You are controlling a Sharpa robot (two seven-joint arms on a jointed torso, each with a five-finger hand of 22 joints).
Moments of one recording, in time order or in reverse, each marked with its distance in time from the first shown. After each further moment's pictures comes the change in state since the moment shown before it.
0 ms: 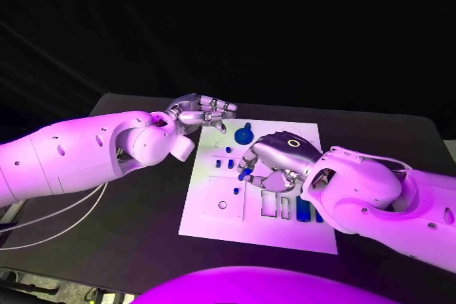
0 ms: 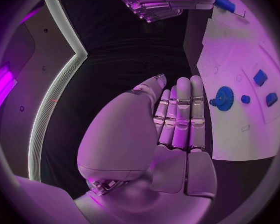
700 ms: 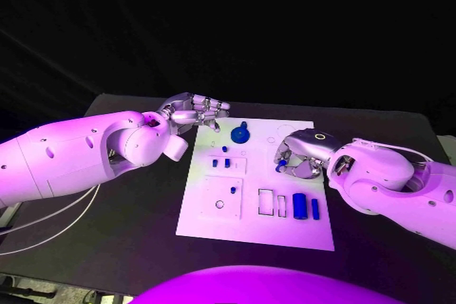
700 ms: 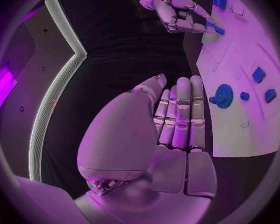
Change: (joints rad) left arm 0.000 -0.017 0.000 0.007 0.000 -0.004 0.001; left_hand 0.000 0.000 0.000 0.000 0.000 0.004 -0.004 -0.004 0.000 0.000 0.000 0.000 0.000 0.000 0.000 0.000 0.001 0.000 0.000 0.000 0.000 0.000; right arm -0.003 -0.089 -0.006 -0.163 -0.015 0.064 -0.005; right_hand 0.000 0.000 -0.002 0.003 -0.006 0.000 0.000 0.003 0.001 -0.001 -0.001 0.006 -0.001 0.000 0.000 -0.003 -0.004 0.000 -0.003 0.004 -0.006 -0.001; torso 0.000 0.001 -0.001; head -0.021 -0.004
